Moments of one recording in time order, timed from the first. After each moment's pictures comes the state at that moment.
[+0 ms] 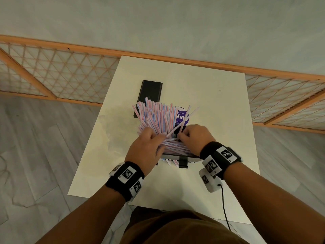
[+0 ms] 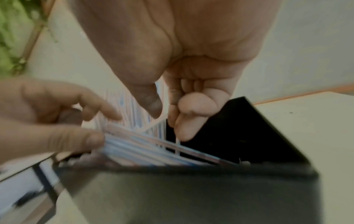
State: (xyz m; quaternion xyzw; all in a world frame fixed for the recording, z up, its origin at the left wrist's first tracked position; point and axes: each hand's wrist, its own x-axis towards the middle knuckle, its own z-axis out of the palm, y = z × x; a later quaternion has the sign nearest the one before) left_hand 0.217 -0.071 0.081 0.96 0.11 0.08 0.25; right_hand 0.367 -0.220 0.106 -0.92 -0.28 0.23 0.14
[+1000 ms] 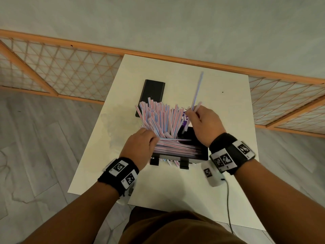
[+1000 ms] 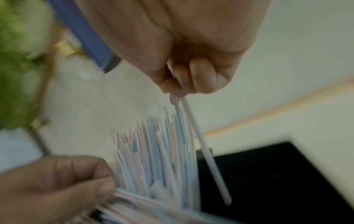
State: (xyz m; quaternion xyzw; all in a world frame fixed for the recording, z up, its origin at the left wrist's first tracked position) left_hand 0.220 -0.048 0.077 0.94 0.17 0.06 0.30; right_hand 0.381 -0.212 0.149 -0.90 -0.26 0.13 0.33
